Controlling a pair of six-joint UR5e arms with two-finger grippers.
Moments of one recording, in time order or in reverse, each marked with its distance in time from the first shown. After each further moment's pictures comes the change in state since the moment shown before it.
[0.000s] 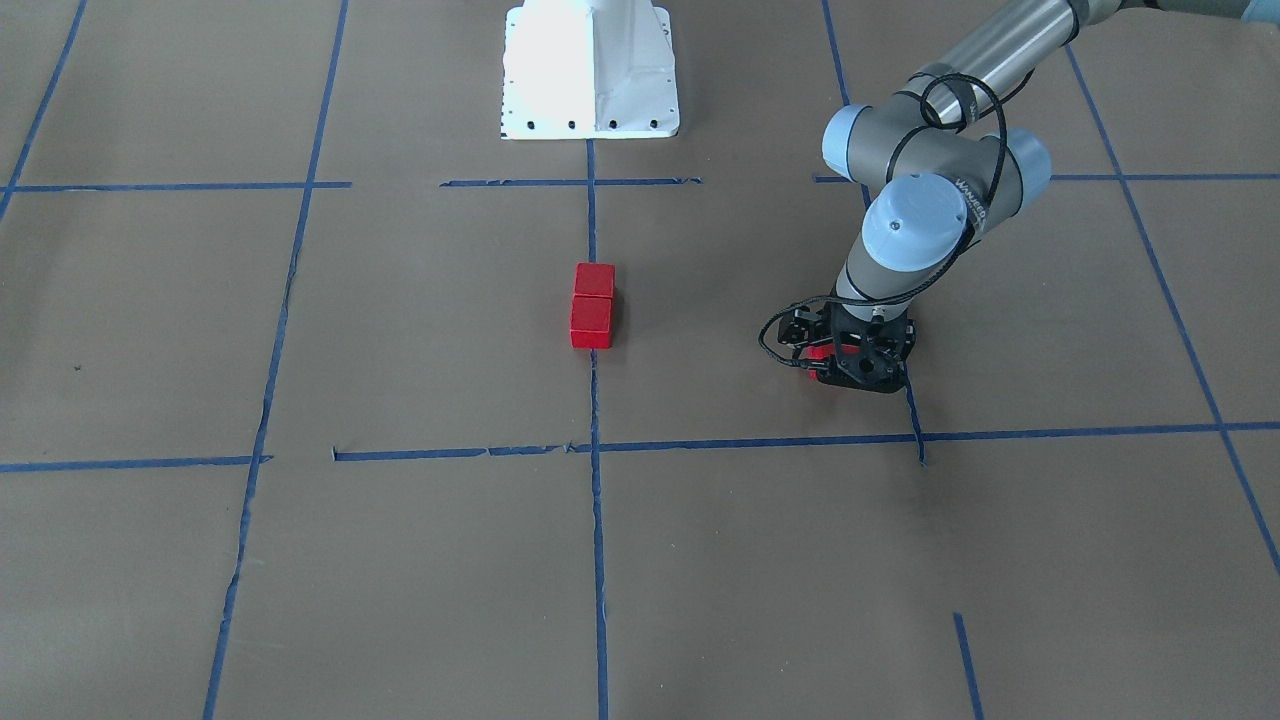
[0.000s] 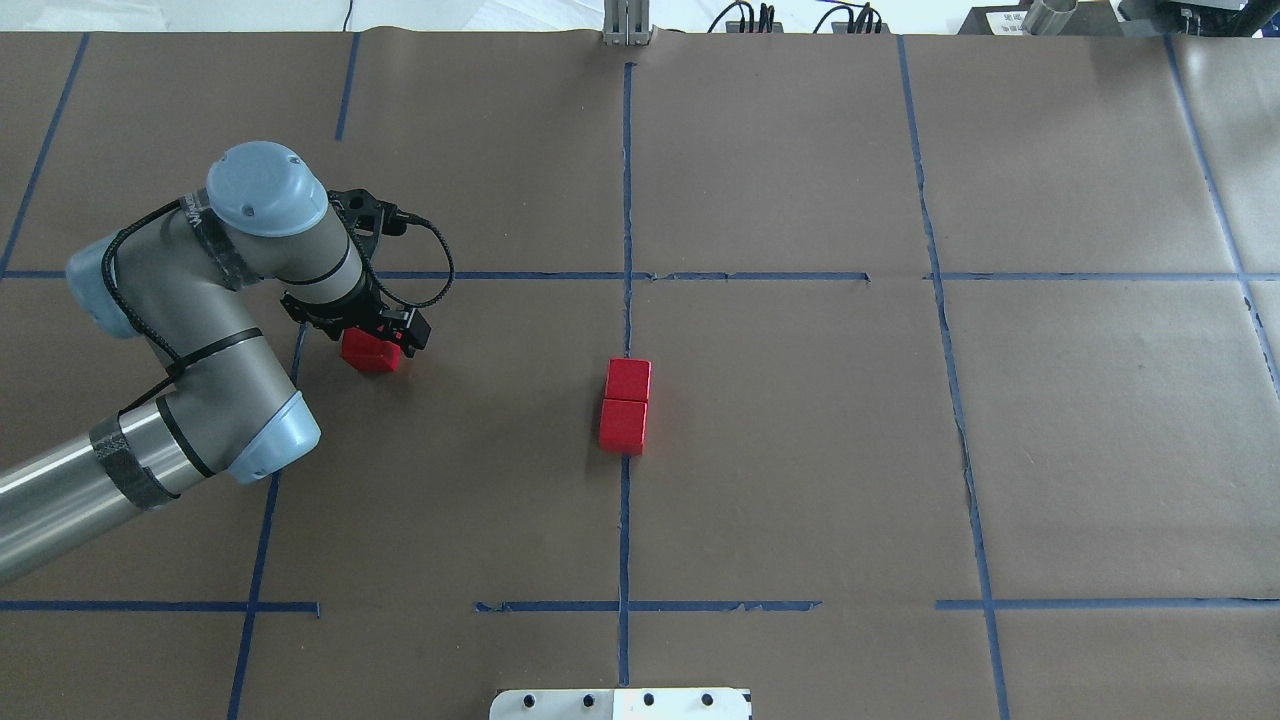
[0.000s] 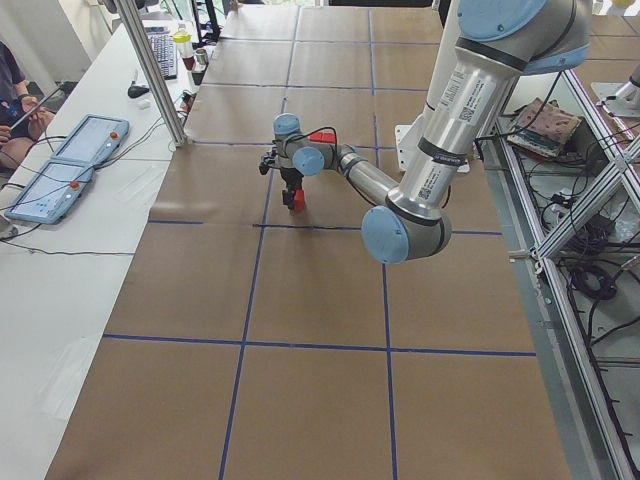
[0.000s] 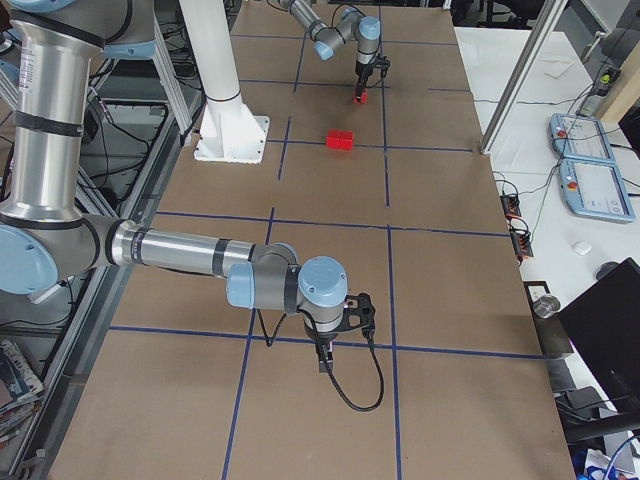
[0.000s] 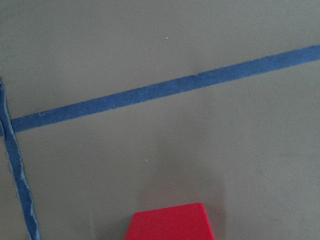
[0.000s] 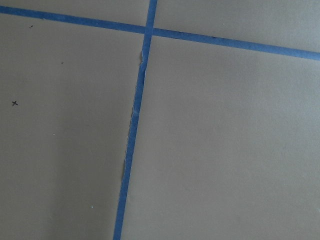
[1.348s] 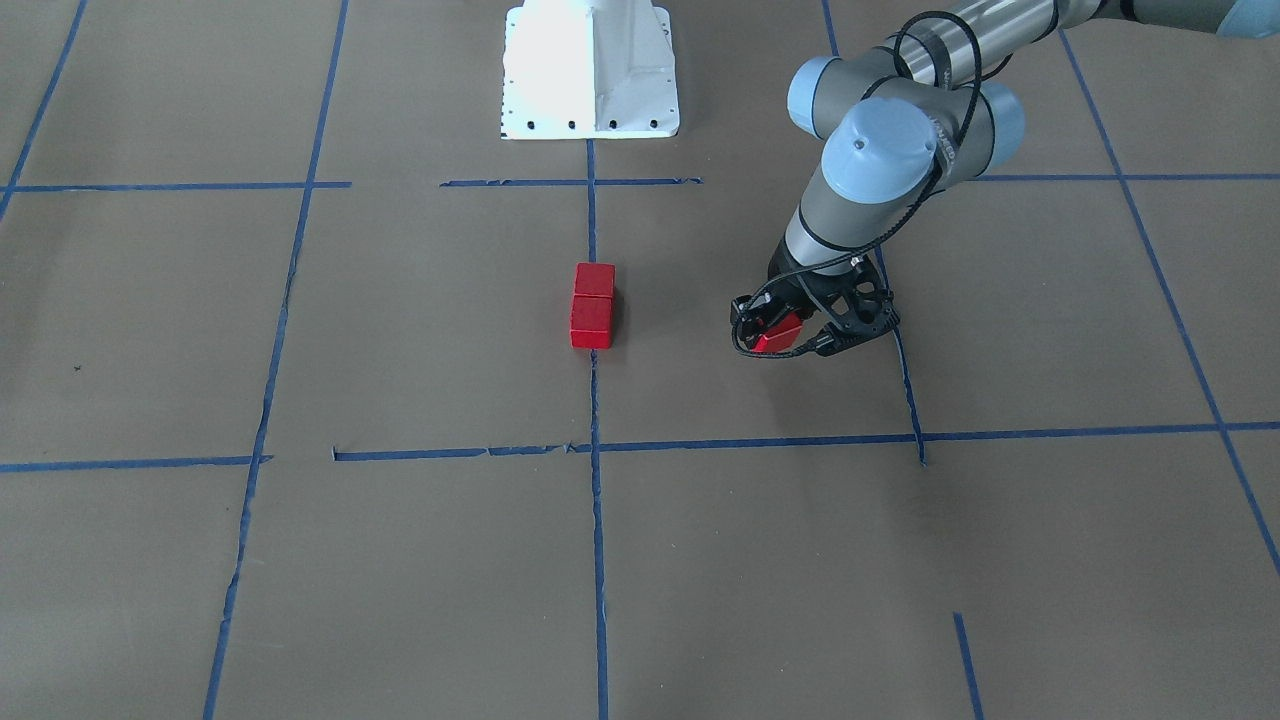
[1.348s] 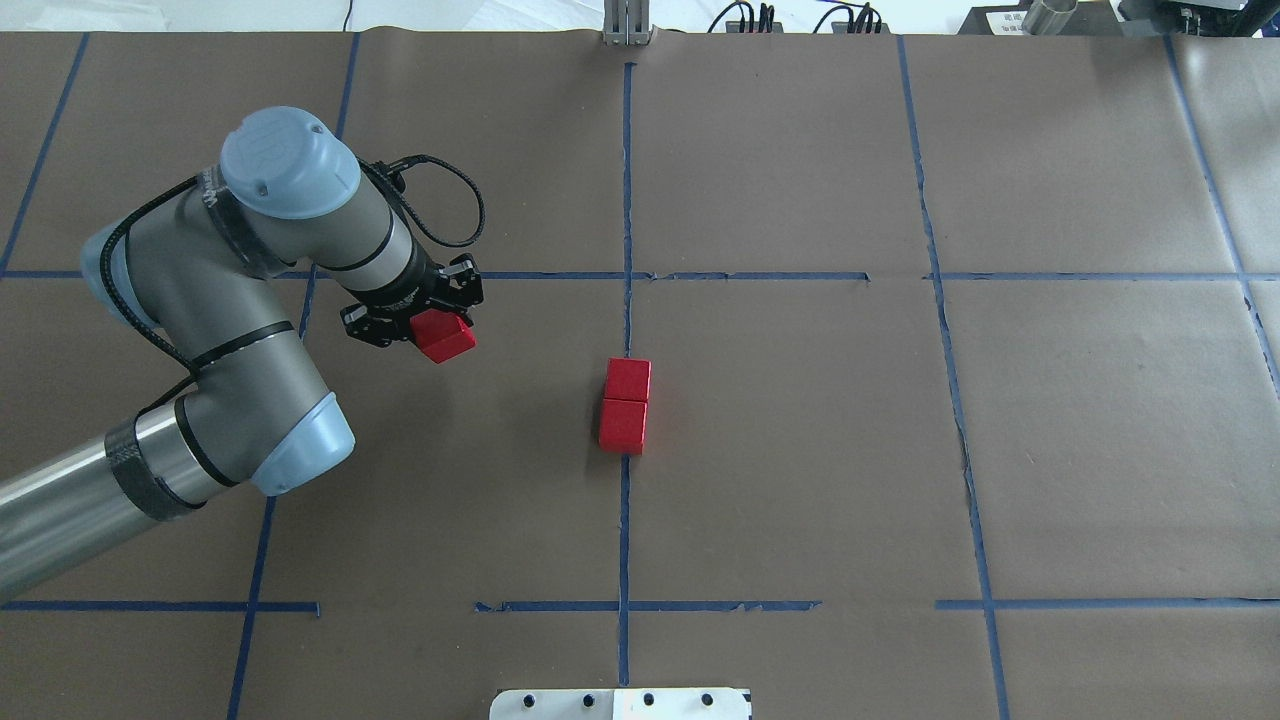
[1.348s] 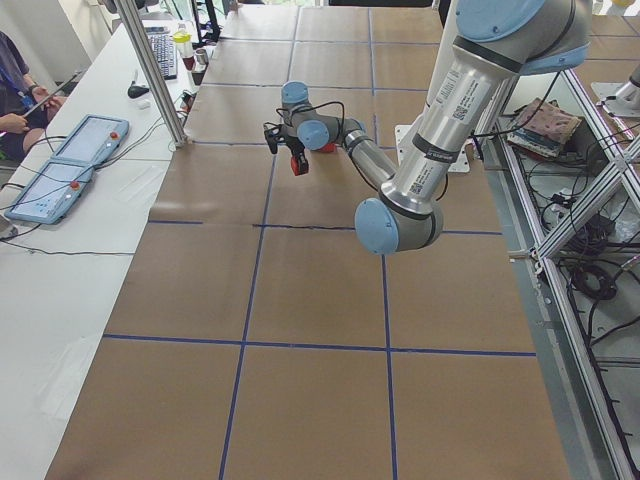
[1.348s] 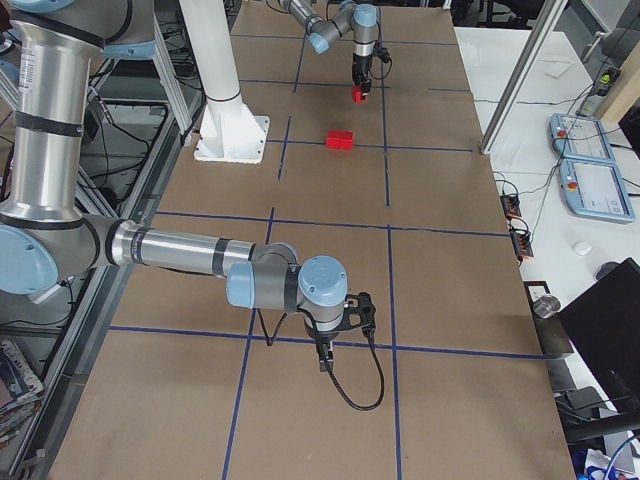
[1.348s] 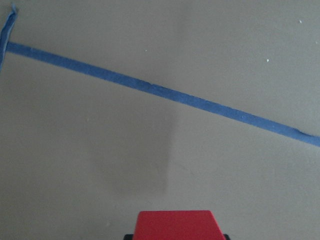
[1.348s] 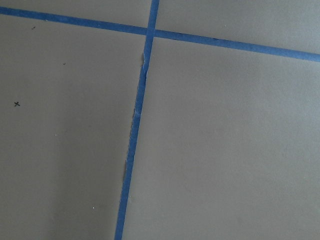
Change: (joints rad) left arm 0.041 -0.072 -0.139 0.029 0.010 -0.858; right arm 0.000 0.000 0.002 0.001 0.002 0.000
